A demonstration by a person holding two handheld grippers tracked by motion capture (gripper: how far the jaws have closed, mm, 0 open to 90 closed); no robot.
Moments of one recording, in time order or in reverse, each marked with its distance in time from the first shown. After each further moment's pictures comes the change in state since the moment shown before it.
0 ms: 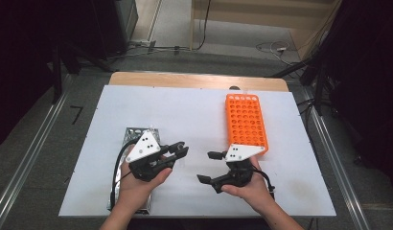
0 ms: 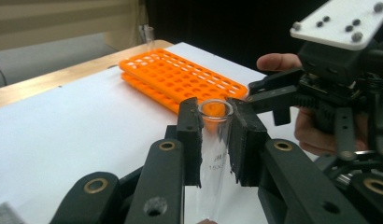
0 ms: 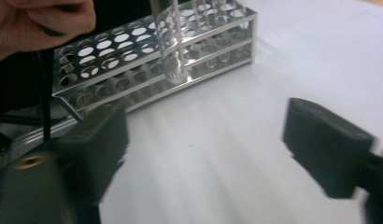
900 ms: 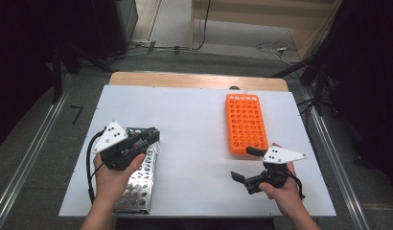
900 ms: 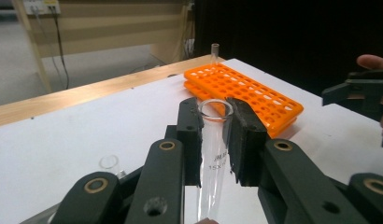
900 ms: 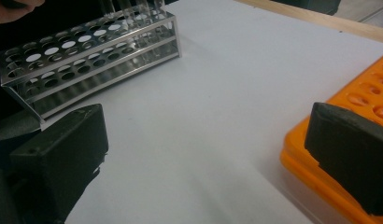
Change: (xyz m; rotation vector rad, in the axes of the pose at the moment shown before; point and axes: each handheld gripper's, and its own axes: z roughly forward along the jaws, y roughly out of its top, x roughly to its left) left arm 0.044 -0.004 -0.037 -0.059 0.170 -0.055; right arm -0.026 -0.033 -0.073 -0.063 -0.178 0.060
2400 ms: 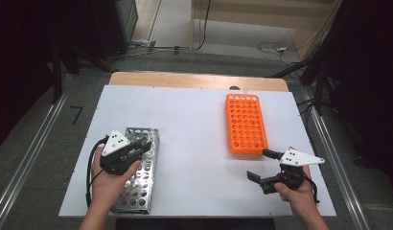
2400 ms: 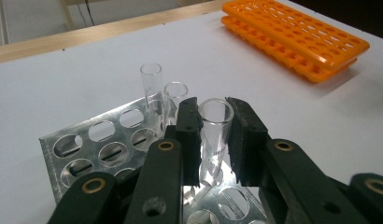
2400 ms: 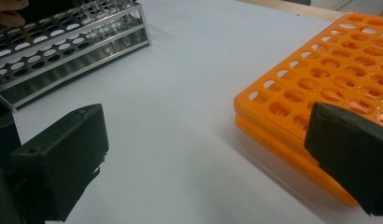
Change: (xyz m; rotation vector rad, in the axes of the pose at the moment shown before) left arm 0.015 -0.040 0.010 0.201 0.107 0.009; right arm -0.022 -0.023 -0.026 0.001 -0.068 0.039
